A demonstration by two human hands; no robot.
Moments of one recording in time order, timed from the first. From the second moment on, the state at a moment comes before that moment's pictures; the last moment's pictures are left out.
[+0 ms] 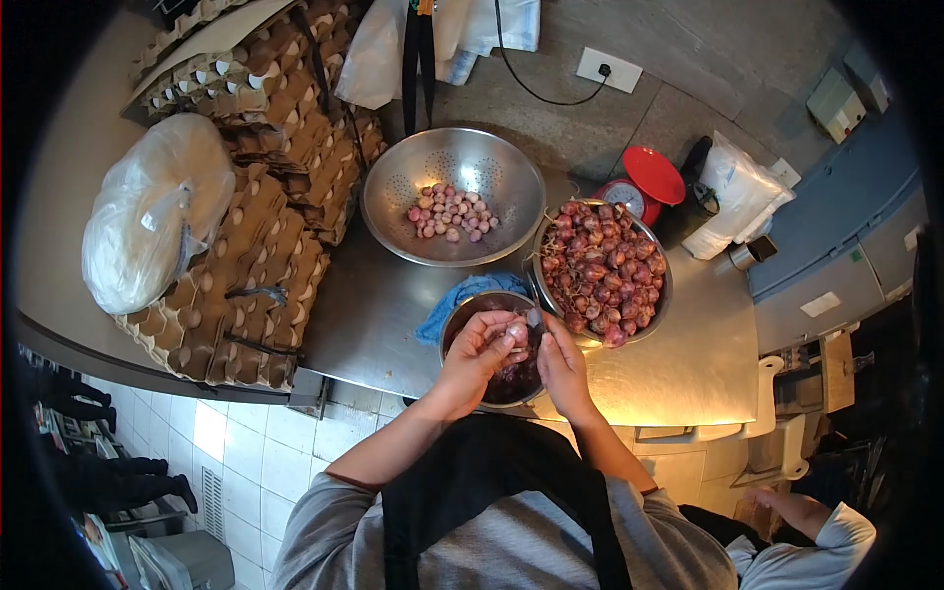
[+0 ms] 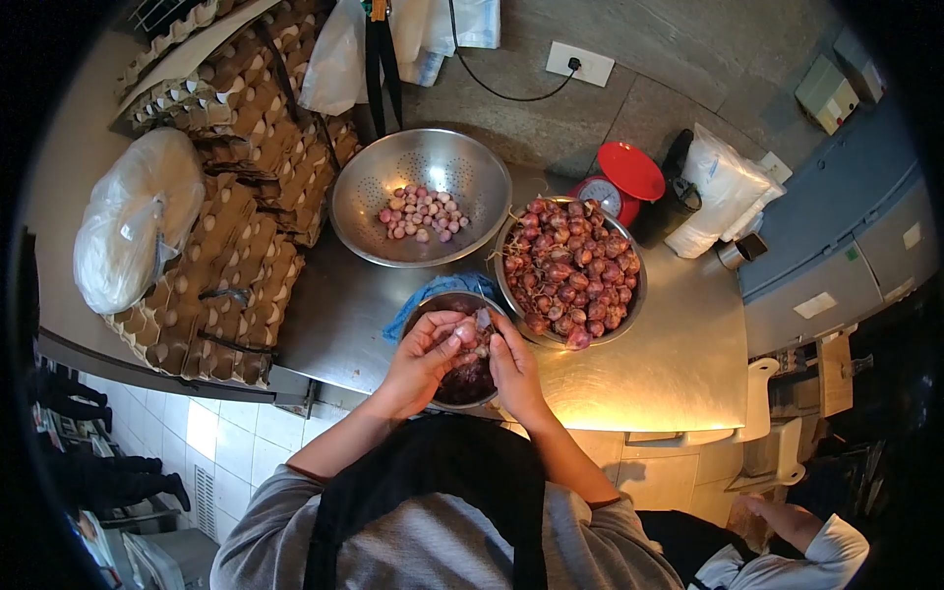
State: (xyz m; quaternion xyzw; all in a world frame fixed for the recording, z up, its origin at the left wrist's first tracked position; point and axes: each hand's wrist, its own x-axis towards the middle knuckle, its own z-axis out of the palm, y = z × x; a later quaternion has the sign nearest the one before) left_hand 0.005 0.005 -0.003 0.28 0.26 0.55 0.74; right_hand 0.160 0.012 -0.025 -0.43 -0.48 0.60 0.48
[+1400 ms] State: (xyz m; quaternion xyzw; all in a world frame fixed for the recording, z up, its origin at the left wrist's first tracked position) left_hand -0.003 -0.009 -0.047 0.29 0.30 0.69 0.58; right_hand 0.140 0.011 -0.041 -0.40 -0.67 0.53 0.34
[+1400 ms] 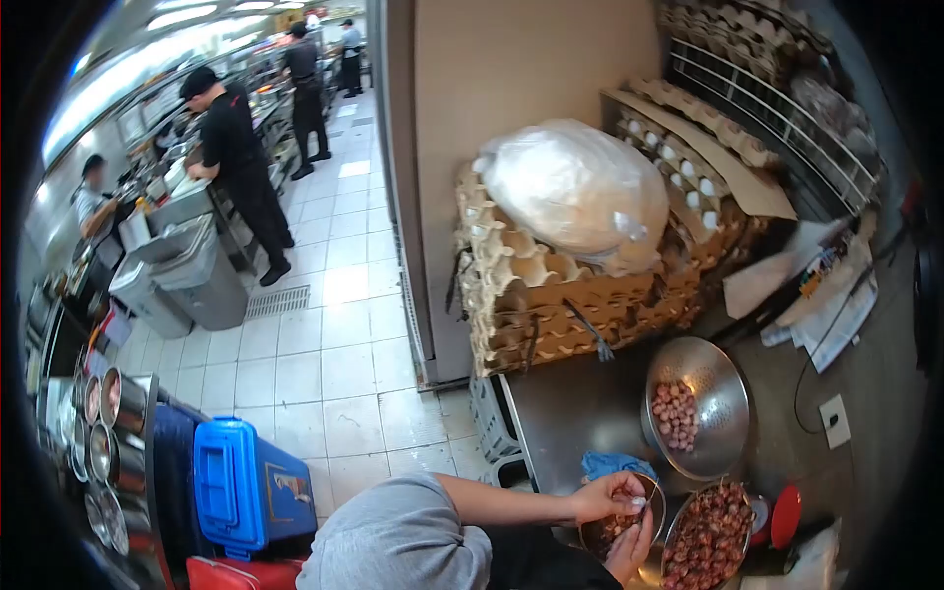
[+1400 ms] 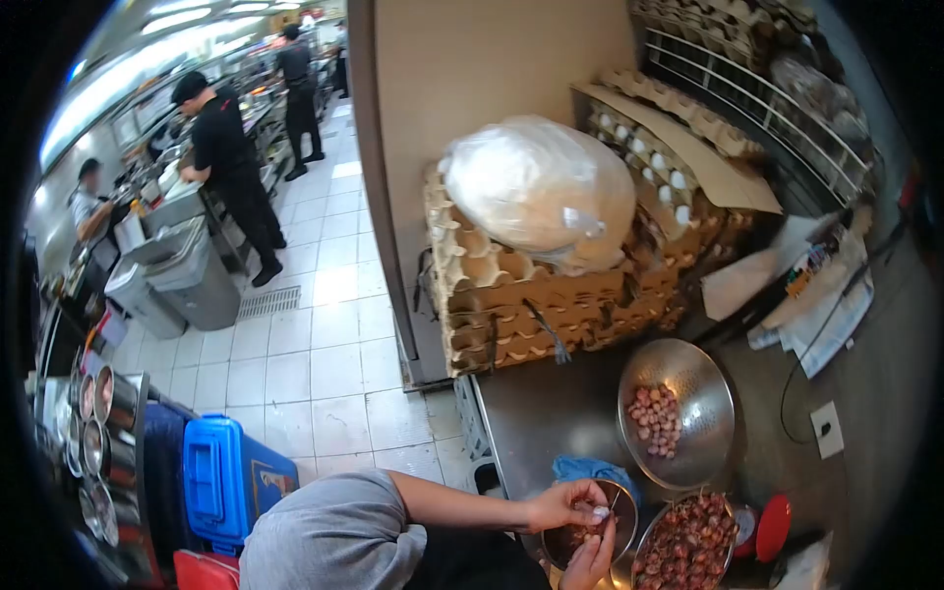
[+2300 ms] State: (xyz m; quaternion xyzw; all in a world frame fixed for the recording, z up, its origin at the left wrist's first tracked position) left_hand 0.022 -0.033 -0.058 0.29 0.38 0.70 0.53; right_hand 0.167 0.020 -0.041 -0.24 -0.86 0.27 0.36
